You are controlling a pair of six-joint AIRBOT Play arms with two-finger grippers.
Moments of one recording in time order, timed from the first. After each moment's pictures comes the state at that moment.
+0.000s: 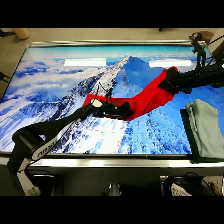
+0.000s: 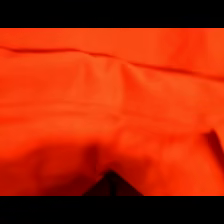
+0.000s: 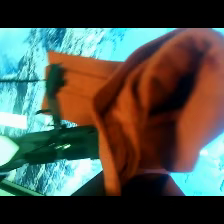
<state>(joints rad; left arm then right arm) -0.65 -1.94 1.44 0.21 -0.63 -1.36 -0.10 -1.27 1.51 -0.91 1.42 1.57</state>
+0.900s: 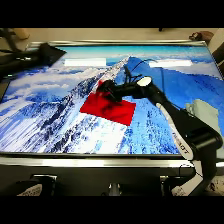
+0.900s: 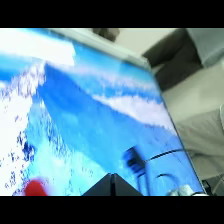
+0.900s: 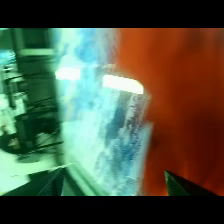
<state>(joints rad) -0.03 -1.20 1.47 0.61 -0.90 -1.34 0.38 -1.81 1.51 -0.29 0.89 1.42</state>
